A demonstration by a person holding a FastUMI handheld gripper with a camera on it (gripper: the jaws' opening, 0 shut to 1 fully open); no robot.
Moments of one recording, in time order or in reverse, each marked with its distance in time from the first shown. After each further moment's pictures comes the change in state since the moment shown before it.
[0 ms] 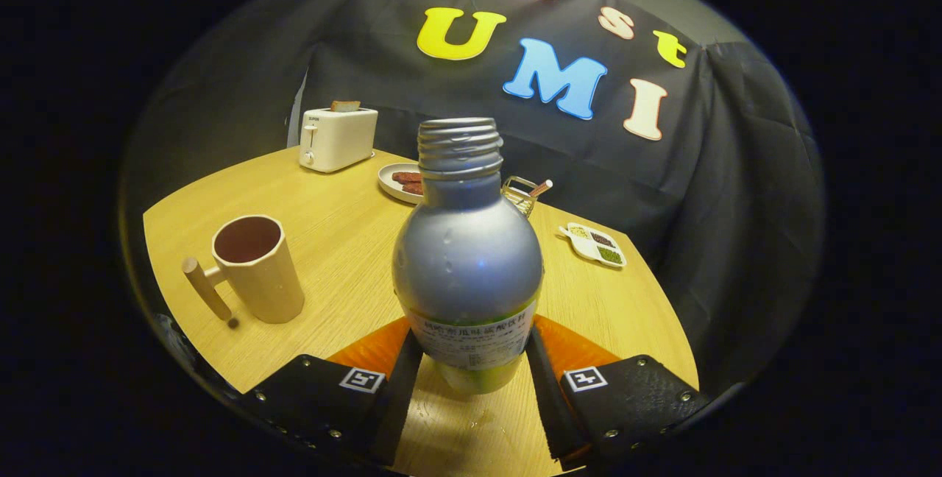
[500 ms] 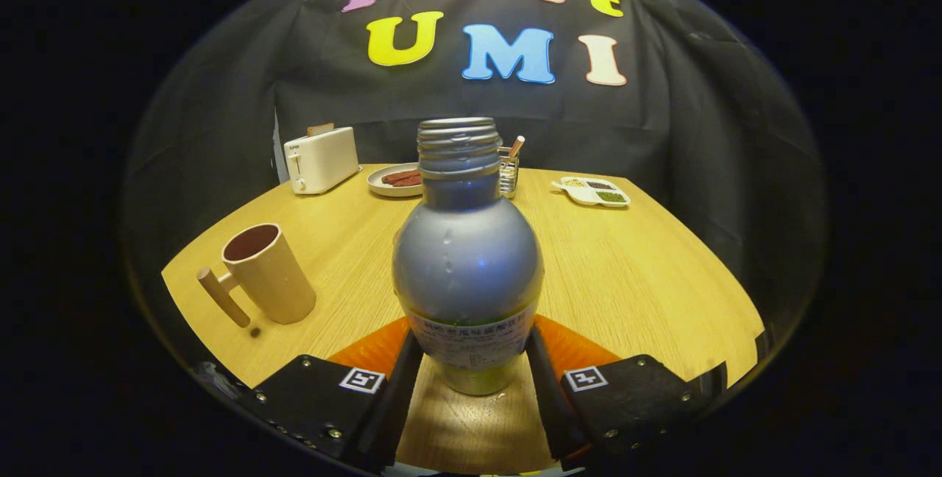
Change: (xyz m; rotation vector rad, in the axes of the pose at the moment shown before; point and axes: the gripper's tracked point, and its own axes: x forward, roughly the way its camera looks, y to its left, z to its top) arm -0.007 -0.001 -0.052 0.260 0.013 0.048
